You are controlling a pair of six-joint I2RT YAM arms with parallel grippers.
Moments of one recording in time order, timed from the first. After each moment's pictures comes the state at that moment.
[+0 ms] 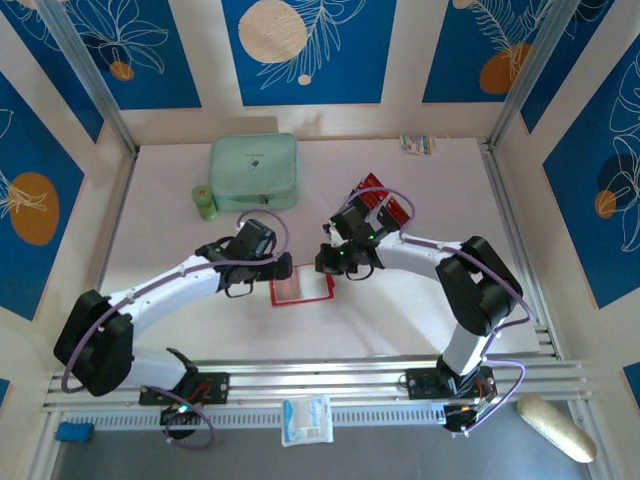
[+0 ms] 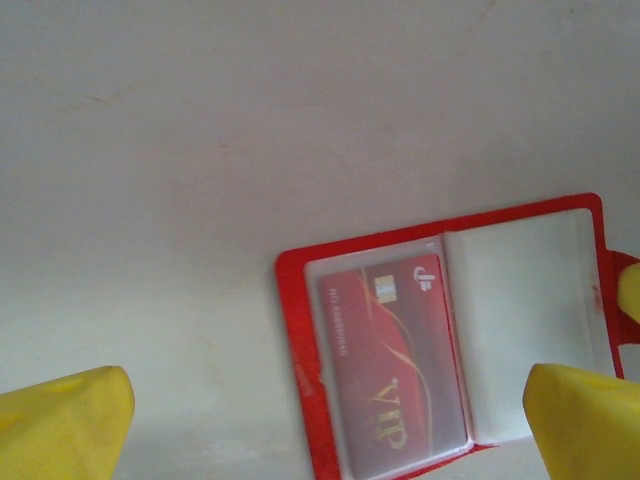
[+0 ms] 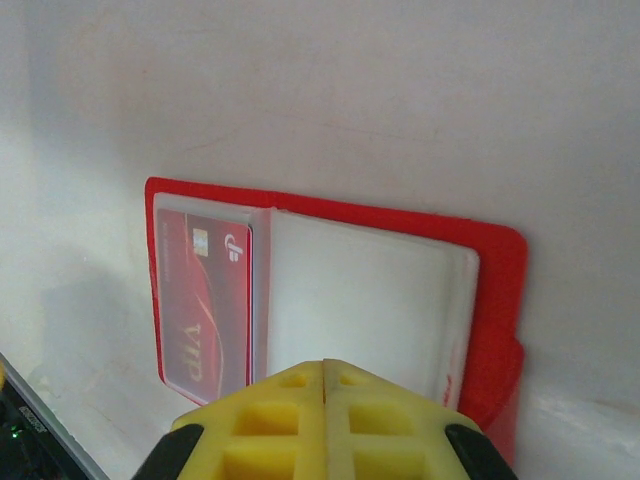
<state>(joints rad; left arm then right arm) -0.67 1.37 0.85 -0.54 -0.12 -0.64 0.67 1.73 1.00 -0.28 -0.37 0.65</state>
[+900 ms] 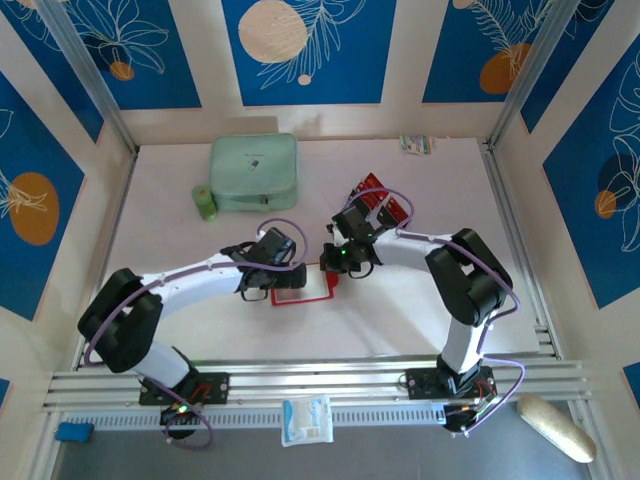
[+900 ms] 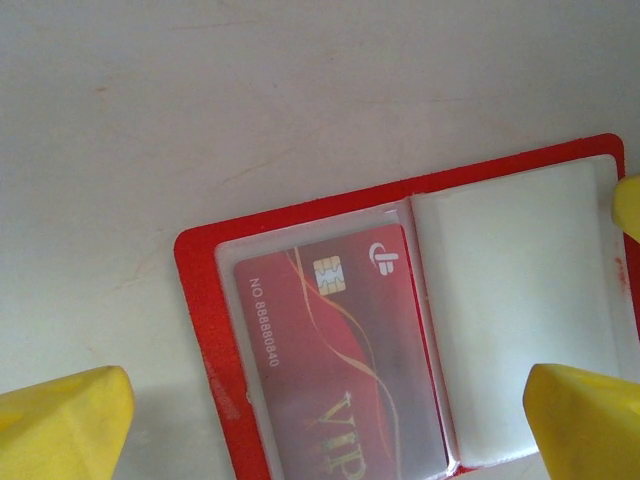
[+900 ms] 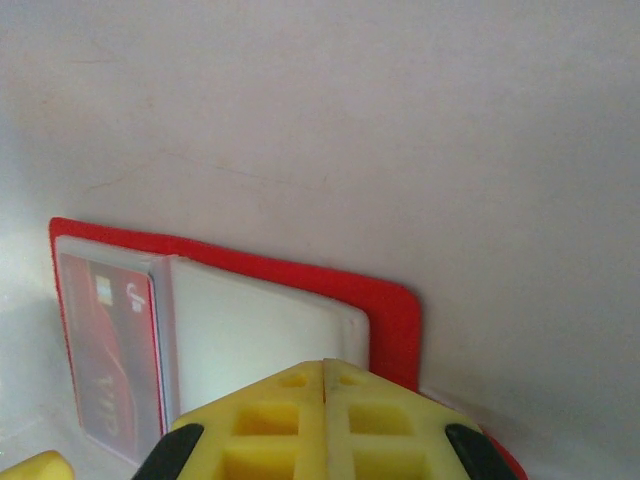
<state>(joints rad) -0.75 1.51 0.86 -0.47 -0.12 -0.68 0.63 1.80 1.01 -0.27 -0.34 0.61</state>
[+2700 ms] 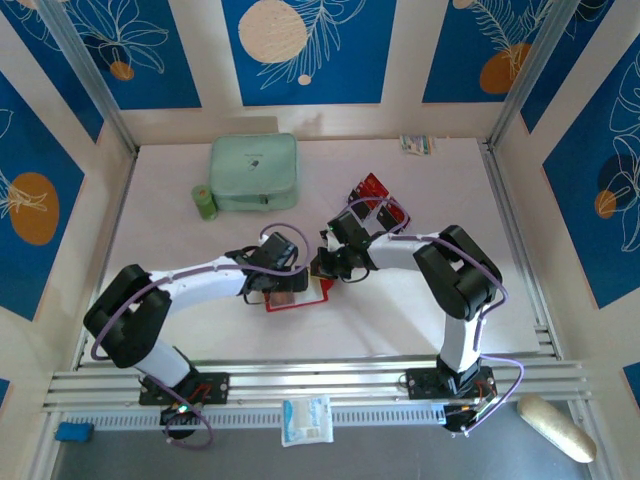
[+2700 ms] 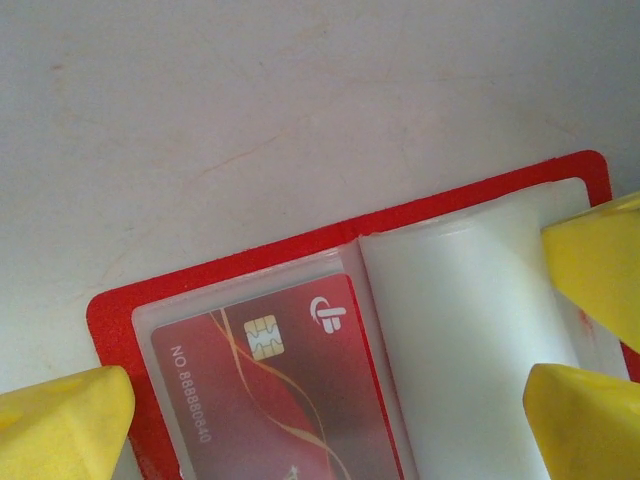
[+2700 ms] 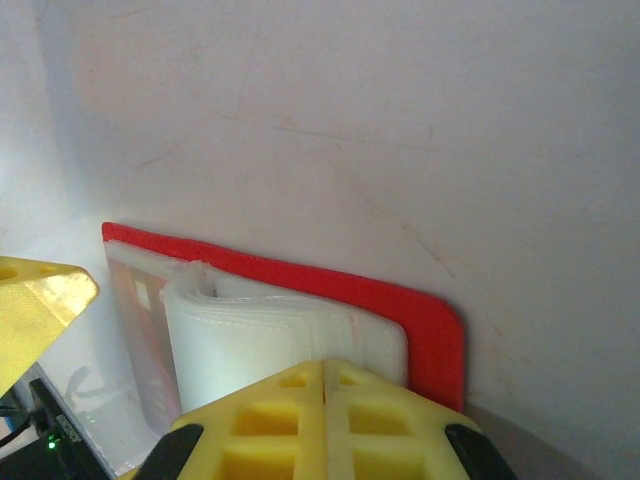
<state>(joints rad) -0.76 1.54 0.82 -0.40 -0.12 -0.68 0.65 1.86 0.98 -0.14 -0.47 0.74</state>
